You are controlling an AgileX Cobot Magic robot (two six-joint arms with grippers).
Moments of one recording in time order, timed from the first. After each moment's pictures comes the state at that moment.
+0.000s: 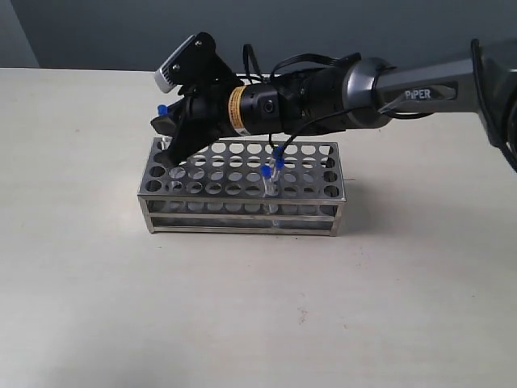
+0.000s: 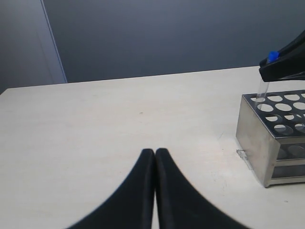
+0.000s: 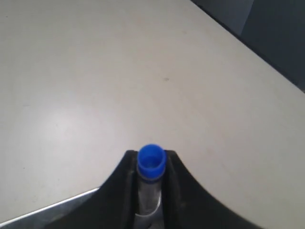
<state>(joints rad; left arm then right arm) 0.10 0.01 0.00 -0.01 0.23 0.06 0.76 2.17 -1.45 -1.25 -0.46 0.93</state>
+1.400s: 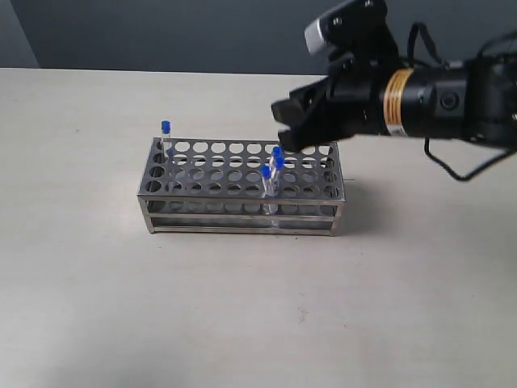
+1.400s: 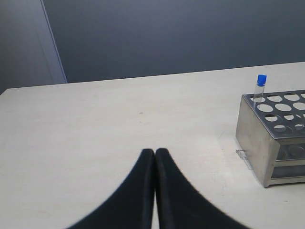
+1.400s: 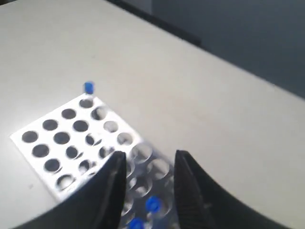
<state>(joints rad) 0.10 0.01 0.00 -0.01 0.23 0.06 0.58 1.57 -0.86 -1.22 -0.38 1.05</state>
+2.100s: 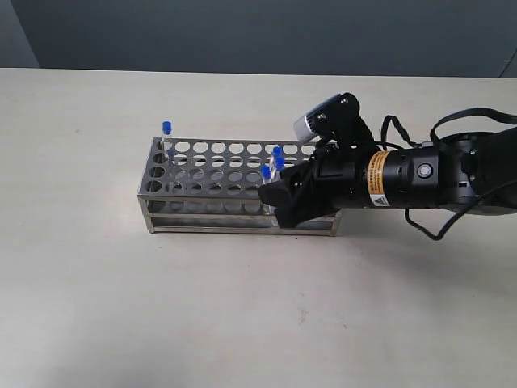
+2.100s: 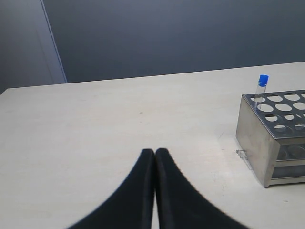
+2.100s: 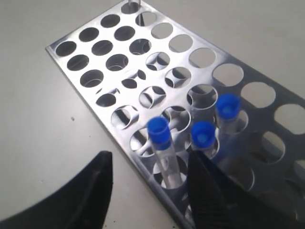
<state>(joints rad) 0.10 0.01 0.00 -0.01 0.23 0.06 0.58 1.74 -0.72 -1.06 -0.56 0.87</state>
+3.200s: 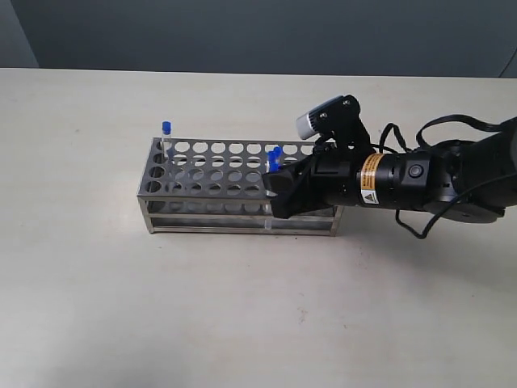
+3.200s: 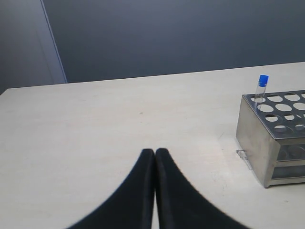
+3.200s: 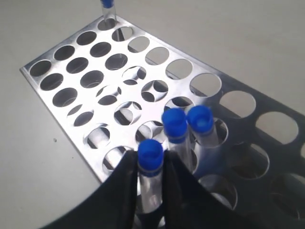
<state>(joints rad) 0.10 0.01 0.00 -0.01 0.23 0.06 0.57 1.83 -0.73 -0.90 -0.64 0.75</state>
